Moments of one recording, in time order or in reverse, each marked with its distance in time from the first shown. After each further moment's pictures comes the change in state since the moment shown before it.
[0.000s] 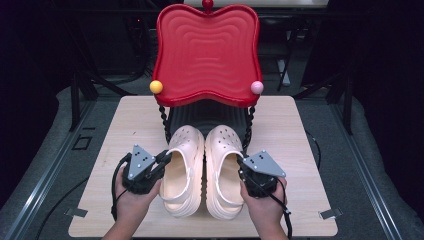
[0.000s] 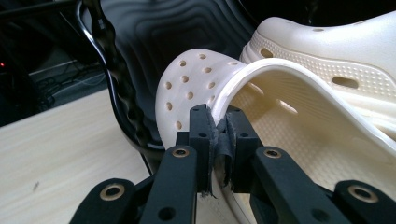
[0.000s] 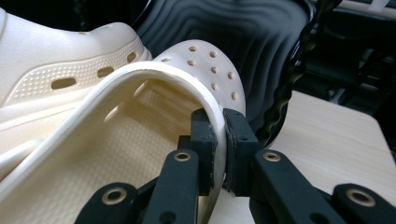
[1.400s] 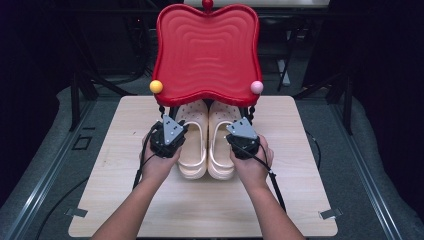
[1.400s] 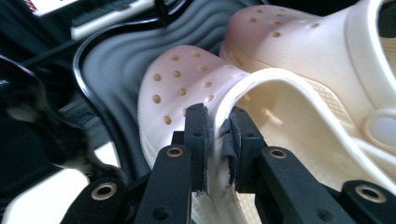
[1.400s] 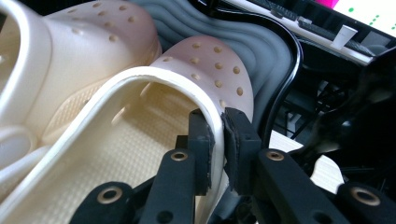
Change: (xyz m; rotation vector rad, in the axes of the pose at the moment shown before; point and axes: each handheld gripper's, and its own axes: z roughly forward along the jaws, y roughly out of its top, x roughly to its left) left arm 0.010 0.027 0.091 -0.017 0.080 0.161; right arm -0.010 0.028 0.093 -0.019 -0.119 -0.163
